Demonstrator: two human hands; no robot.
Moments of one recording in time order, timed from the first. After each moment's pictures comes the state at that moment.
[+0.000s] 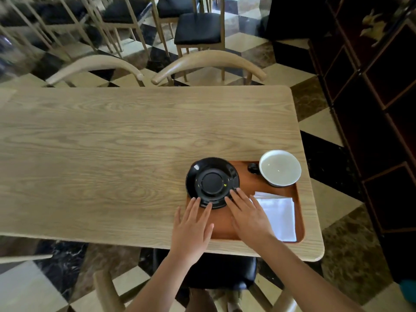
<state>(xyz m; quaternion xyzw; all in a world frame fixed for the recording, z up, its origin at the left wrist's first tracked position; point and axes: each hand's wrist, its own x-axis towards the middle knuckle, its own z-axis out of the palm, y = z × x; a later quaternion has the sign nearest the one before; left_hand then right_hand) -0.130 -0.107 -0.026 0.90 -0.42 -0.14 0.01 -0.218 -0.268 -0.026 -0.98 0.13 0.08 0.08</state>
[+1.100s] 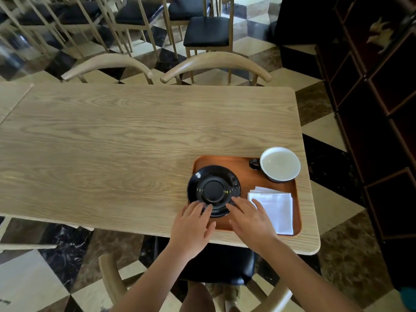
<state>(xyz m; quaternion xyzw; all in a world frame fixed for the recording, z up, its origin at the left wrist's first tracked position) -0.145 -0.096 0.002 0.88 -0.47 -0.08 0.05 -0.245 -0.253 0.003 -0.98 0.11 0.00 0.14</state>
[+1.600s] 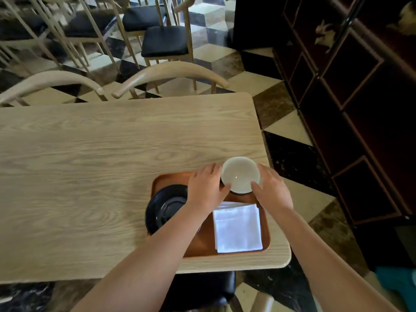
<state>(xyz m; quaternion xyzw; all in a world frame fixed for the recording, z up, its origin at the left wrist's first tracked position) -0.114 -0.288 0.012 0.86 -0.48 -0.04 0.16 -0.248 -0.400 0.019 -0.86 0.43 -0.07 0.27</state>
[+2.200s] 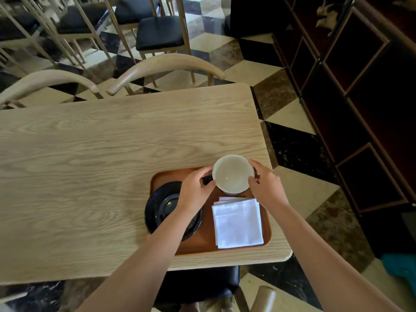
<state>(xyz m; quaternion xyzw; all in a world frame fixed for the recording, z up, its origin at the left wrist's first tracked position) -0.108 -0.269 0.005 0.82 -0.34 -0.23 0.41 -0.244 -0.395 0.012 -0.81 0.42 -0.12 0.40</state>
